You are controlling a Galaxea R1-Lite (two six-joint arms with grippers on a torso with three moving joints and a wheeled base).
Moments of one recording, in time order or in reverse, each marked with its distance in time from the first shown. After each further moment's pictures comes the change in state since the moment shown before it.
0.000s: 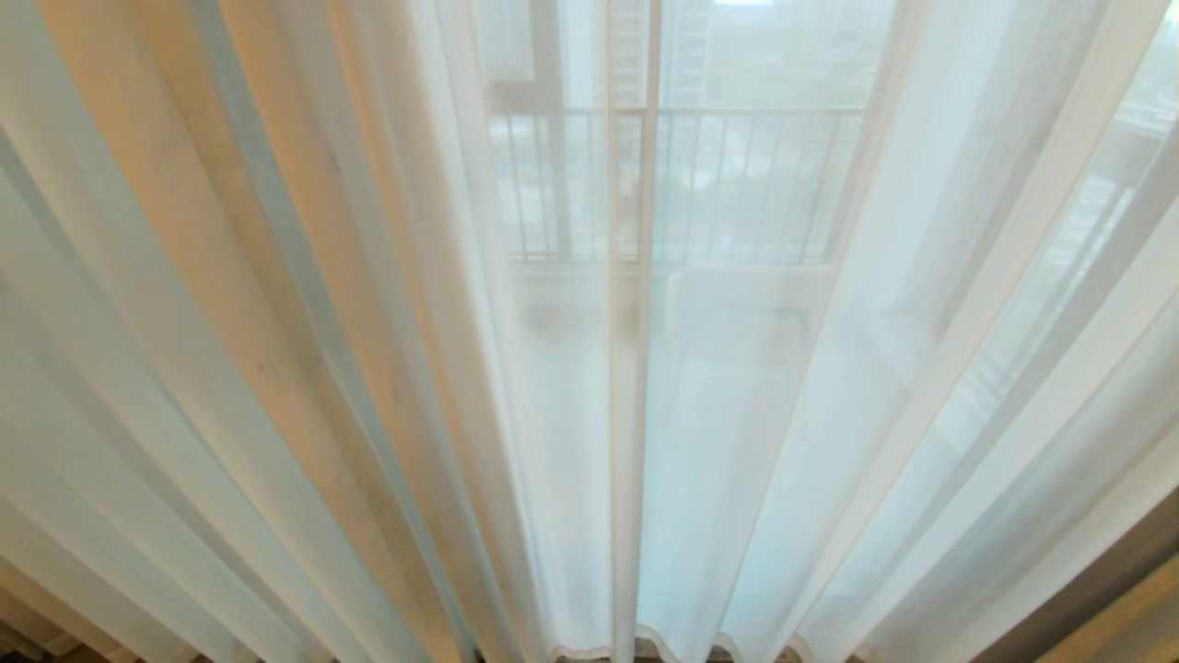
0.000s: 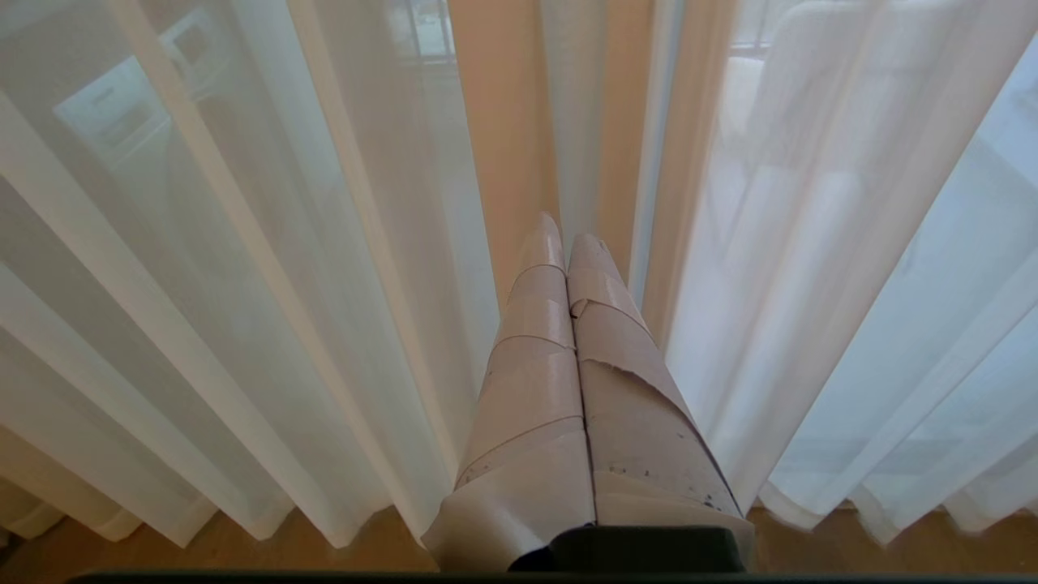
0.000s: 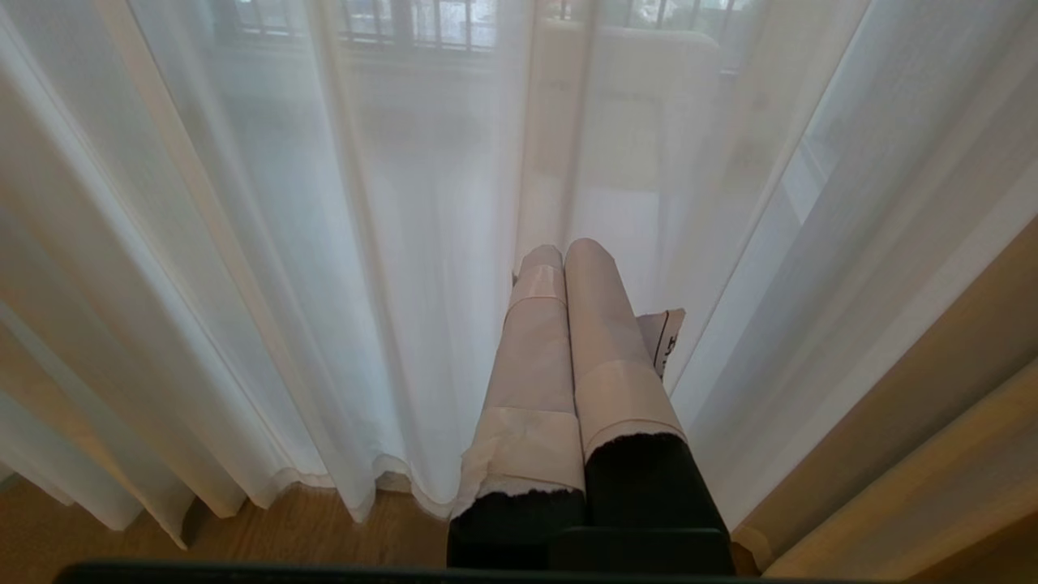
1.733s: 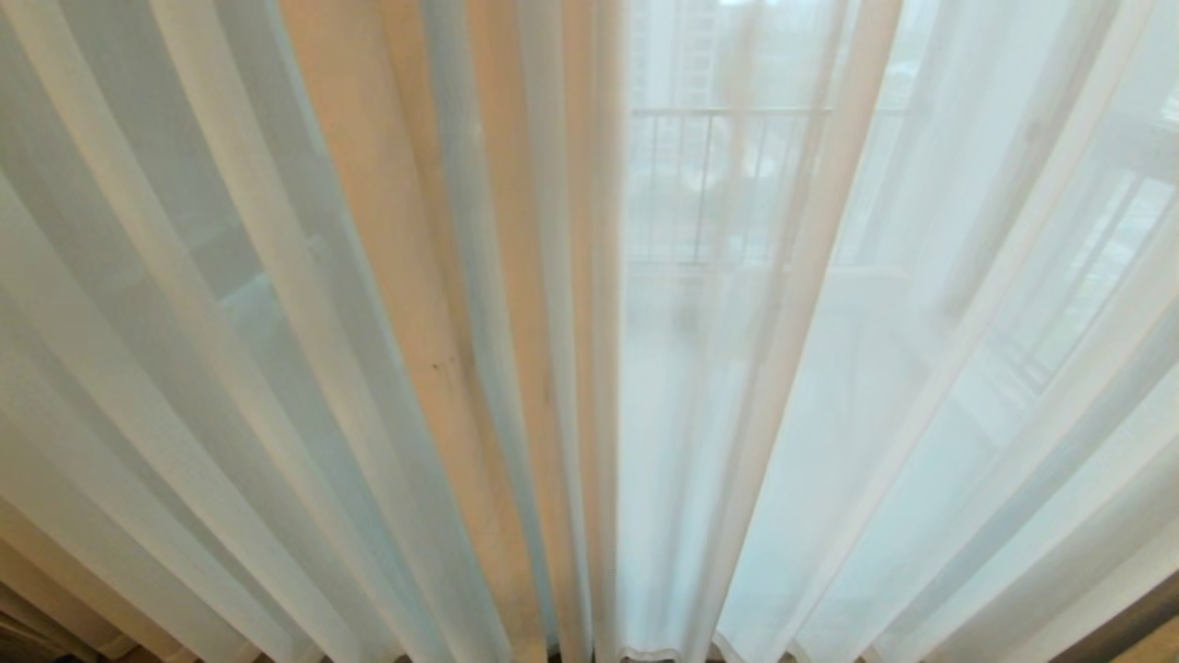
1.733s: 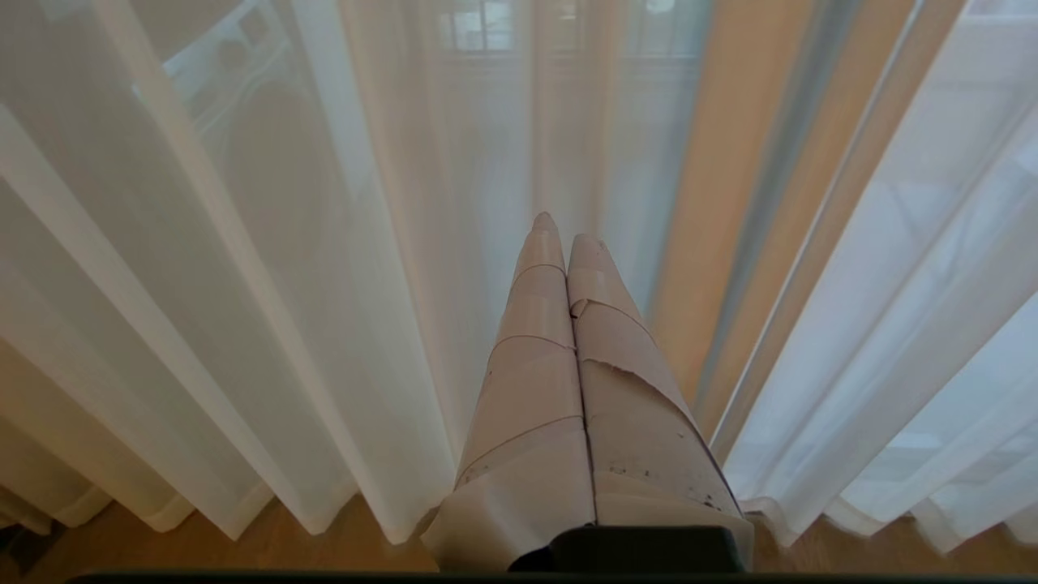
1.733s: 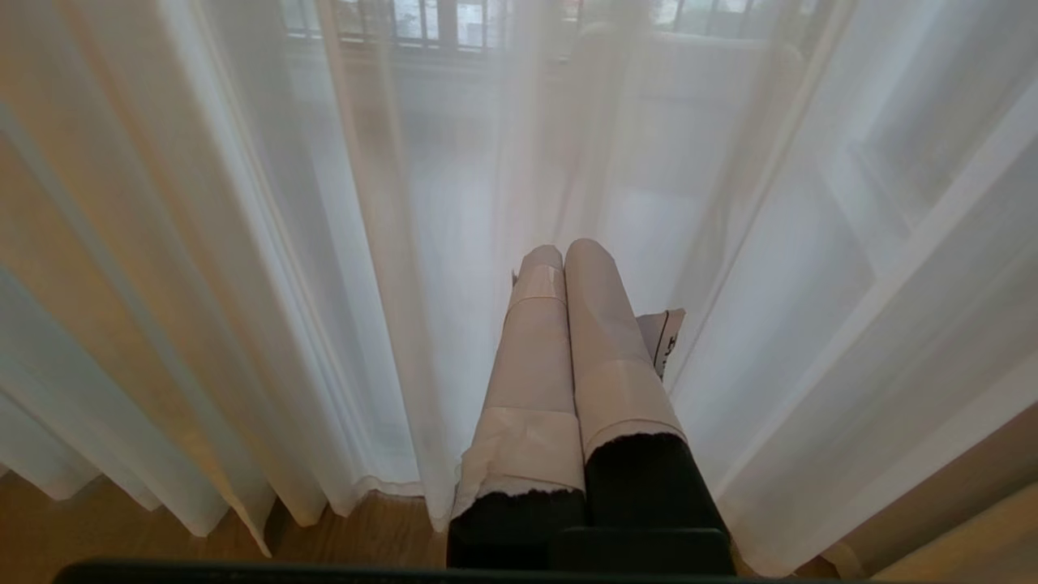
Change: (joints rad) left arm 0.000 0.000 -0.002 0.003 -0.005 -0.040; right arm 0.001 0.000 0.000 0.000 0.000 0.001
